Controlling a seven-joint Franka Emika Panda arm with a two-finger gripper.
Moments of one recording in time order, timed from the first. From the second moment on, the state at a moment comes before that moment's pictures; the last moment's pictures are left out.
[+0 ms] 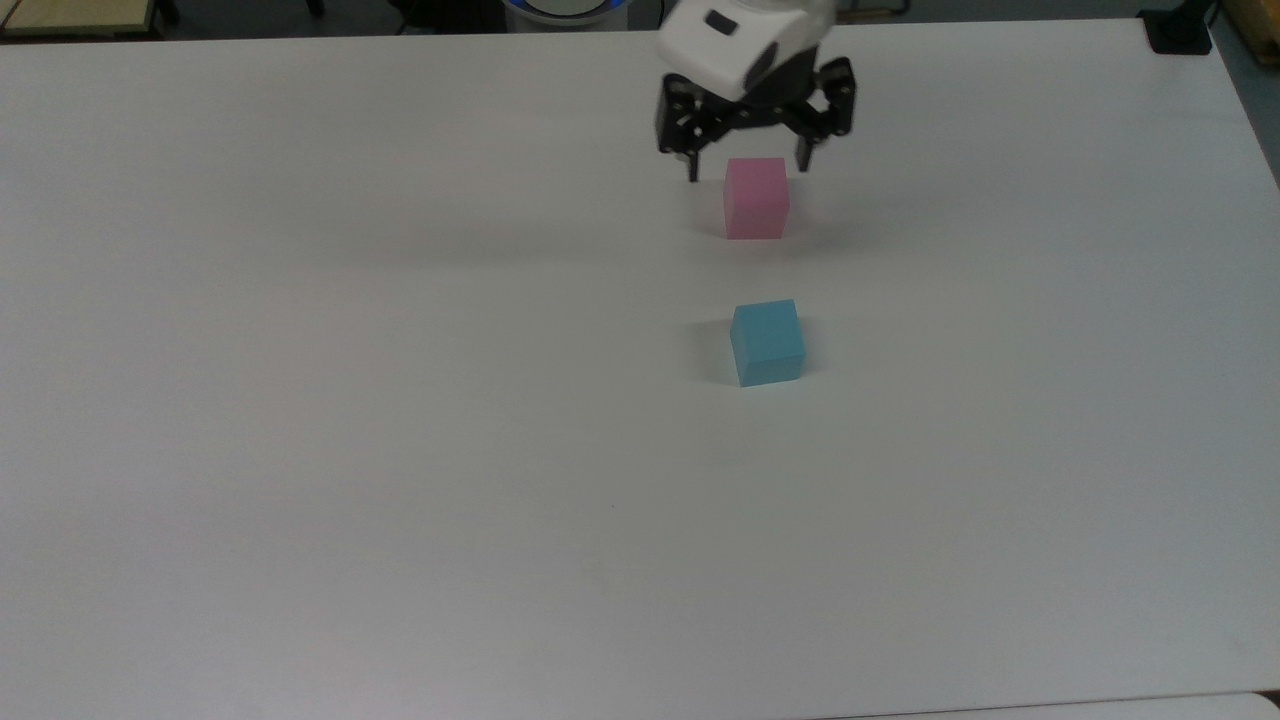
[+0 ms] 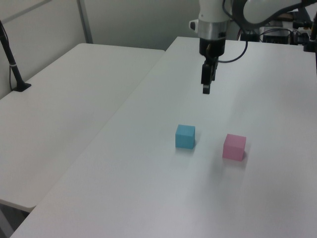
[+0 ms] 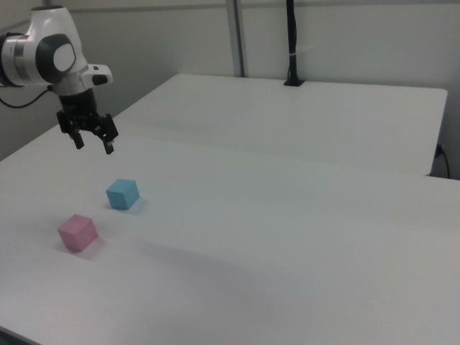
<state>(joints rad) 0.14 0.18 0.21 -1.64 -0.03 1.87 0.24</state>
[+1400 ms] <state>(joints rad) 0.24 0.58 0.17 -1.48 -0.18 2.03 0.34</state>
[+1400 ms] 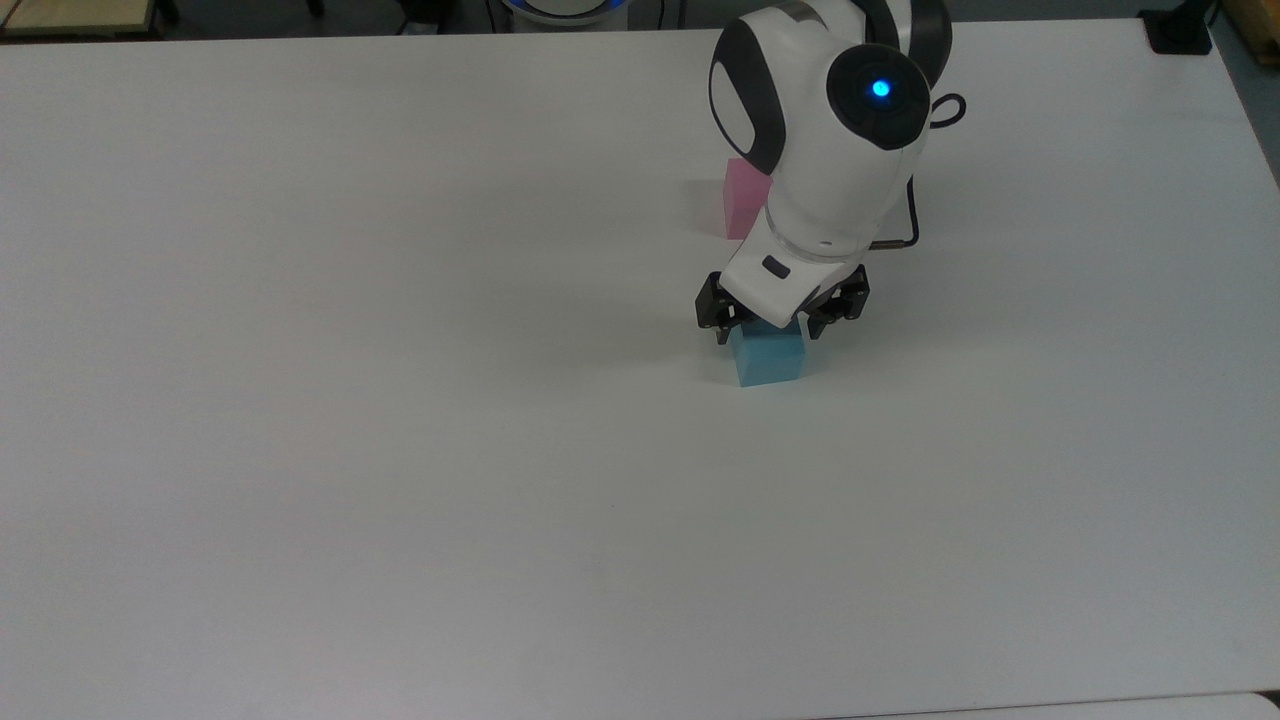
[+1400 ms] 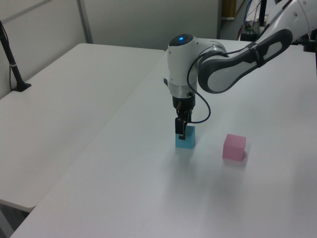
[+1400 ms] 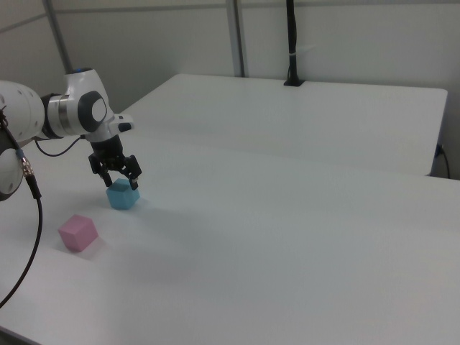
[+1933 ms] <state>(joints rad) 0.24 0.59 0.17 -1.48 -0.18 2.07 0.34</state>
